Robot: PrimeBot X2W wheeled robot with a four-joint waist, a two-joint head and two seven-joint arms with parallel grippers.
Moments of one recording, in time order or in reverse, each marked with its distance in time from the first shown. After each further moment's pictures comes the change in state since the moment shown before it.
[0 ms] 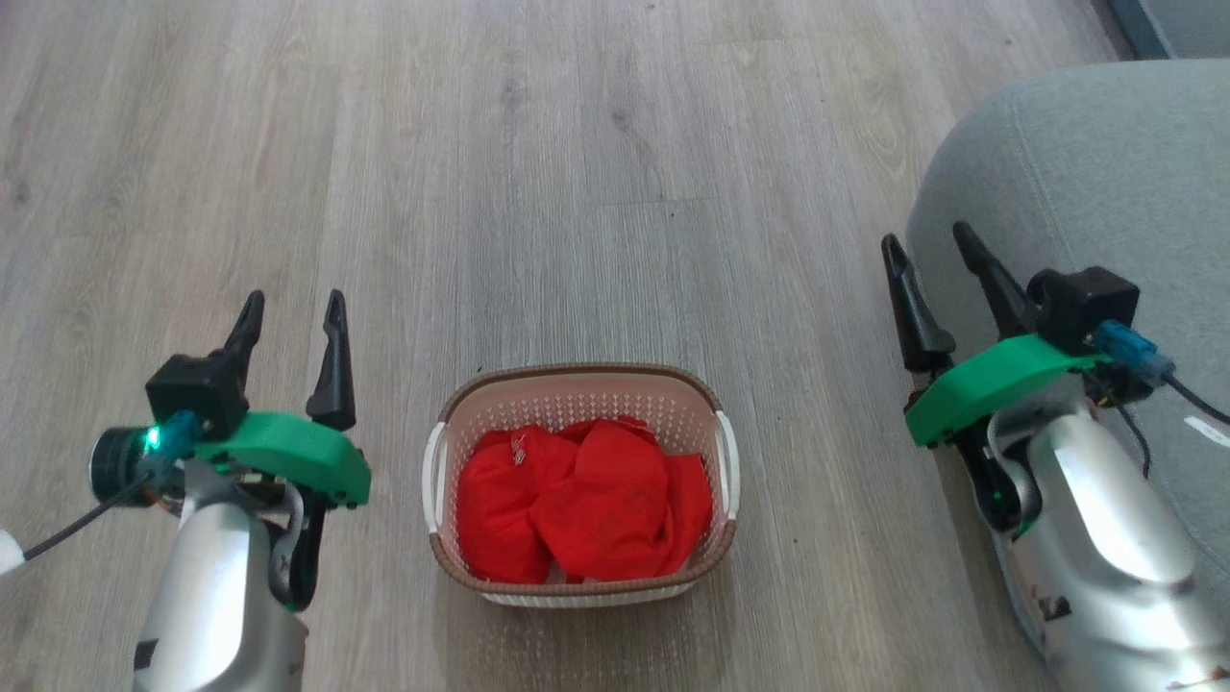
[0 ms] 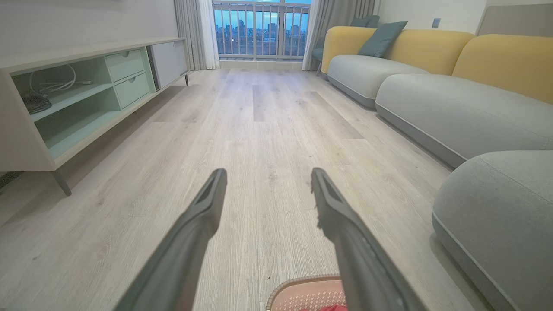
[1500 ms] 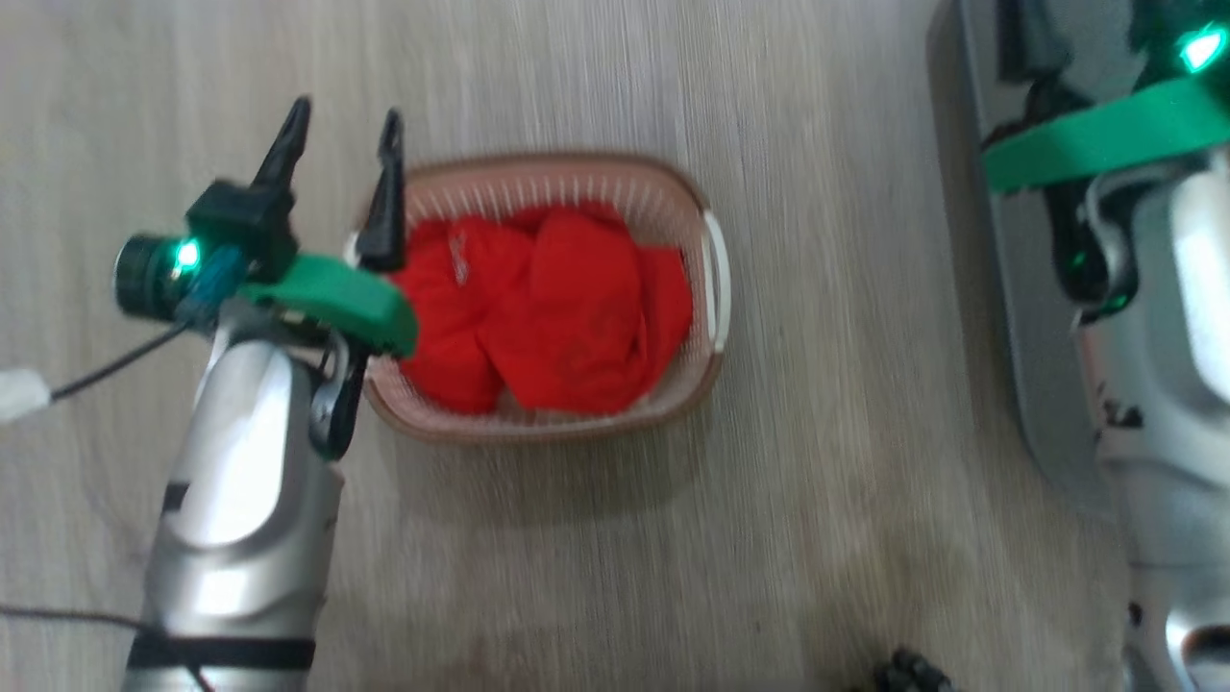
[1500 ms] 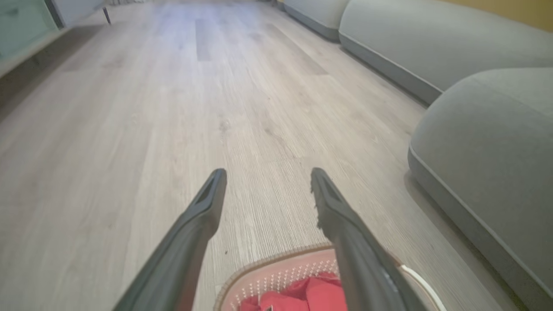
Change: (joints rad) left arm -0.258 -0.027 -0.087 0.039 0.053 -0.010 -0.021; right arm -0.299 -0.014 -0.074 -0.197 -0.085 0.000 -0.023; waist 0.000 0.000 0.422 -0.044
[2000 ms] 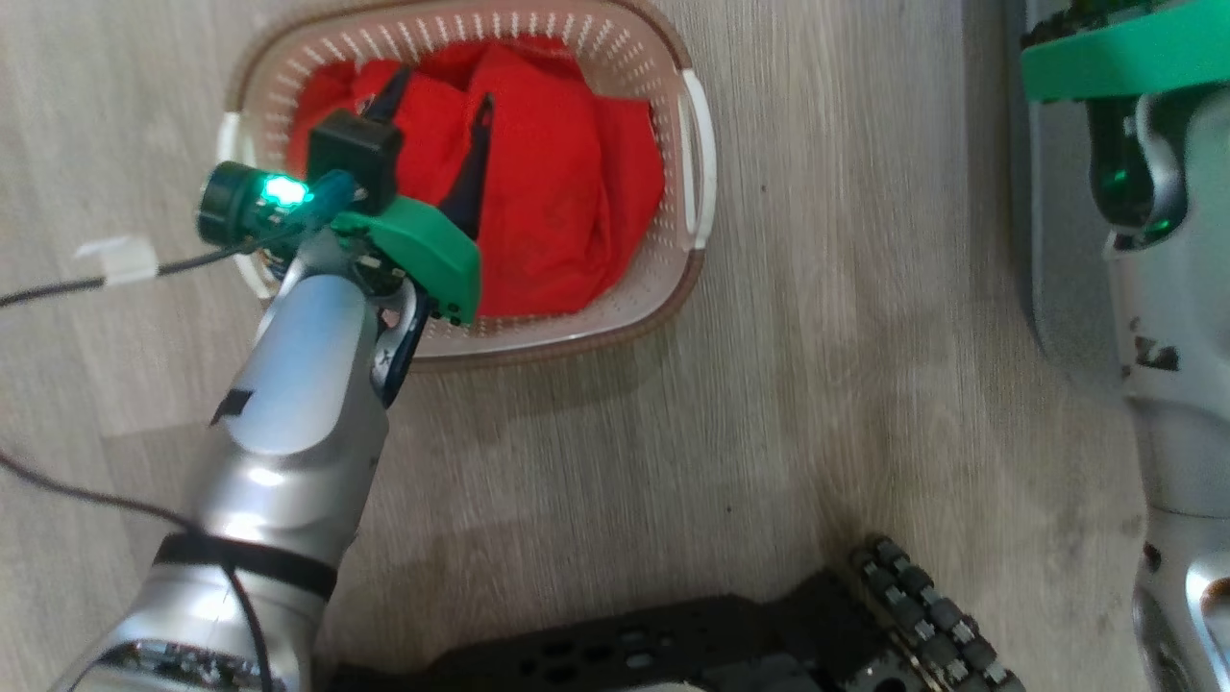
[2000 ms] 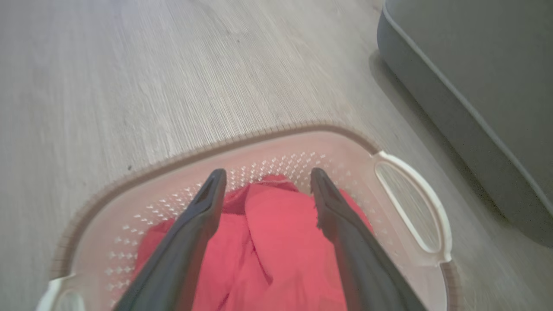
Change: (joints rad) left arm -0.229 -0.001 -0.238 0.305 -0.056 0.011 -0.003; right arm -0.121 -0.009 -0.003 -0.069 -0.019 0.000 -0.003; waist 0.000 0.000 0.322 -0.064
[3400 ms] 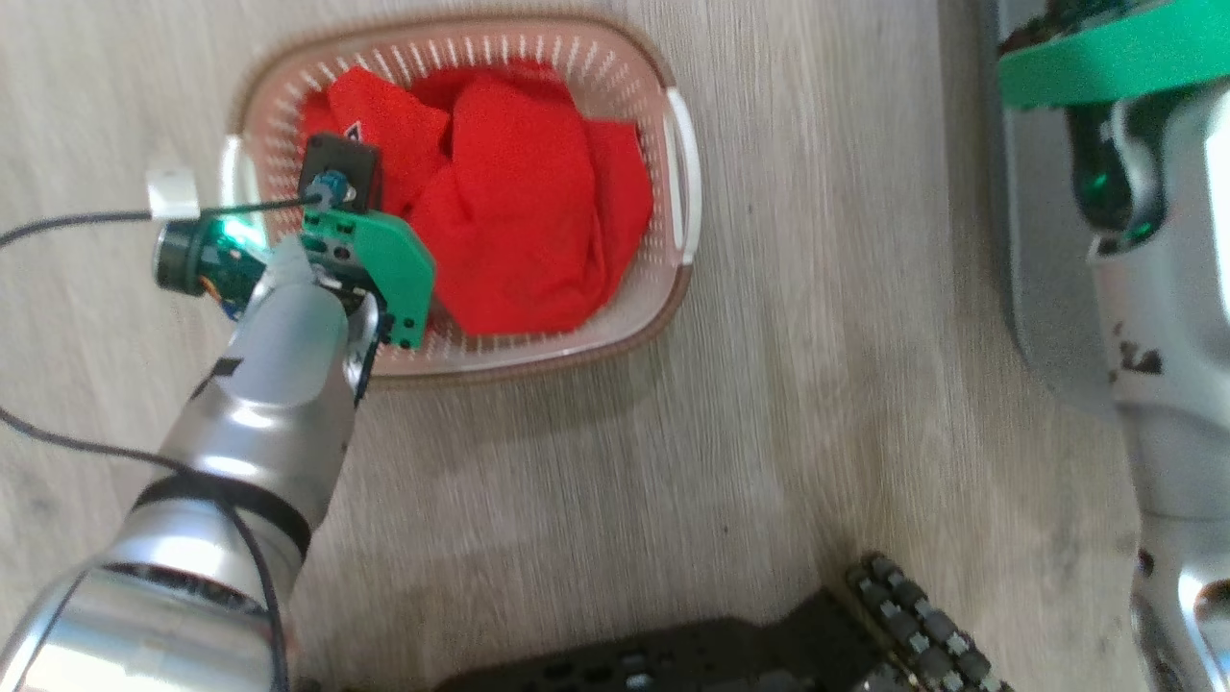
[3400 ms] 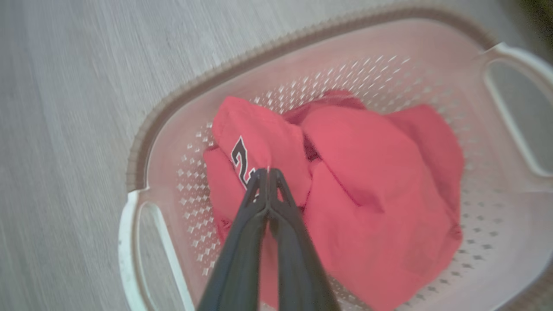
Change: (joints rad) left arm -0.202 0.000 -0.145 0.534 -0.061 0.126 0.015; right arm -0.004 -0.001 0.032 0.015 0.001 0.000 0.000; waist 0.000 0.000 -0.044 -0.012
